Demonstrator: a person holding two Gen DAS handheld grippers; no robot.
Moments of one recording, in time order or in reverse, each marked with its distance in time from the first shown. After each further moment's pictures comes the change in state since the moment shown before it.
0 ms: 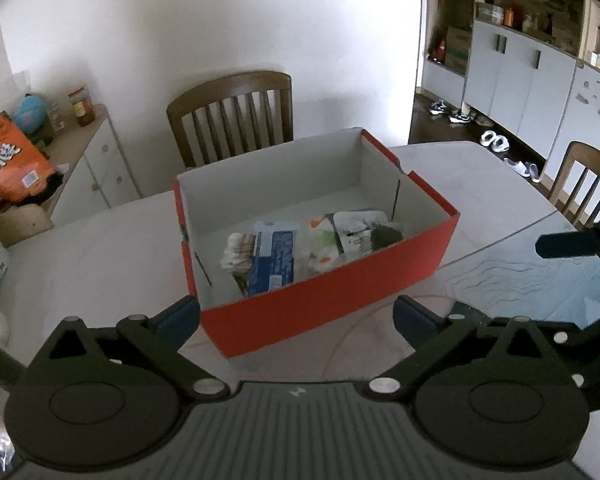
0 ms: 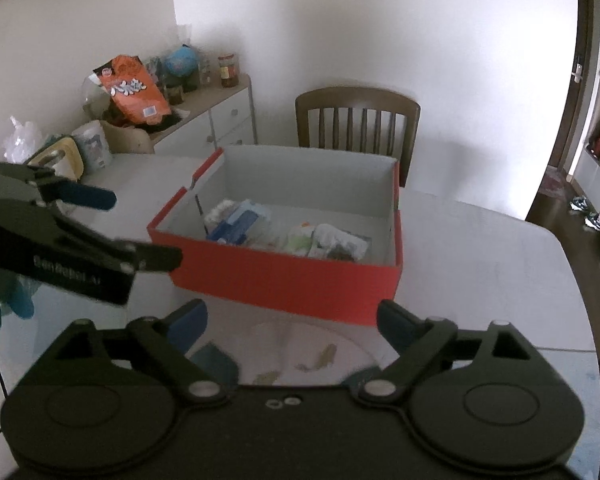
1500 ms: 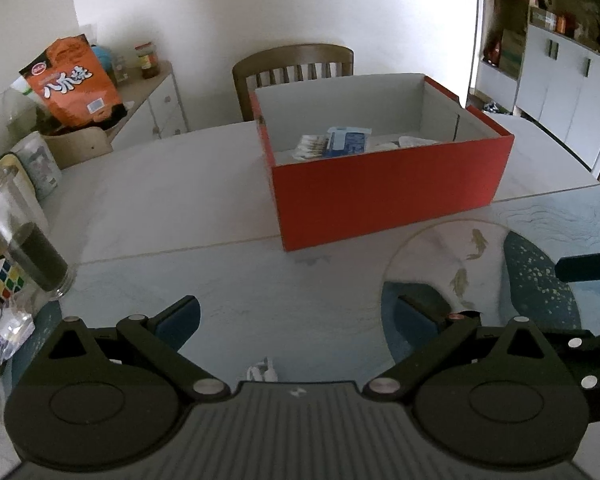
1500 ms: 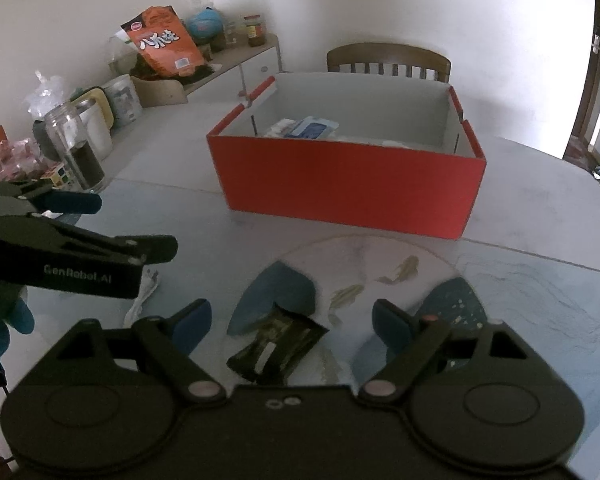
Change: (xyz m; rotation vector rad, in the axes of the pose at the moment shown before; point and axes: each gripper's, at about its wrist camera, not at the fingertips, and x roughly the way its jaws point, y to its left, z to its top) left arm -0.013 0.026 -0.108 -0.114 0.016 0.133; right arm 0.018 0.059 -0.069 0.027 0.084 0.069
